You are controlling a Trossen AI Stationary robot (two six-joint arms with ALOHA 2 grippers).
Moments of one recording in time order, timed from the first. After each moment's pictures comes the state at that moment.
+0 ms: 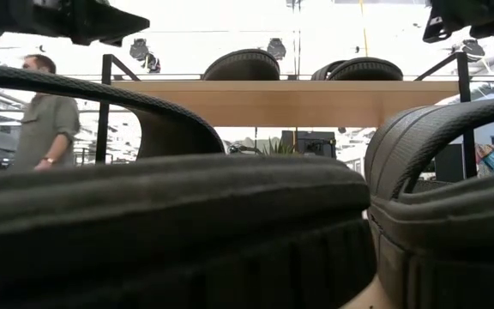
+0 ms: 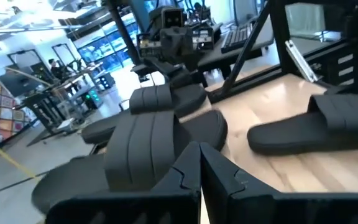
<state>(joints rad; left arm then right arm) -0.23 0.79 0.33 0.40 -0.18 0.37 0.35 0.30 0.14 0.34 0.17 -0.33</state>
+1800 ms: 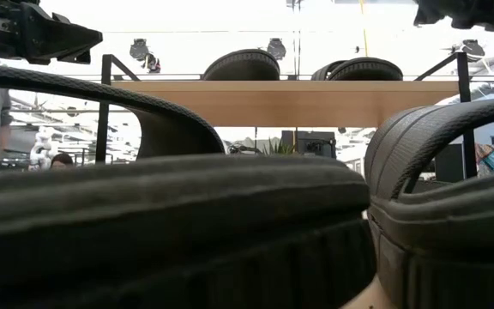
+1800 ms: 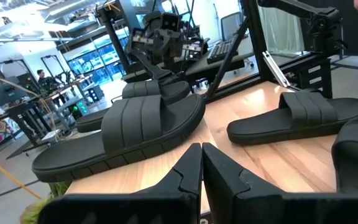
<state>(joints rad) -0.24 0.35 0.15 0.18 -0.11 0.34 0.41 0.57 0.19 0.56 0.28 -0.54</state>
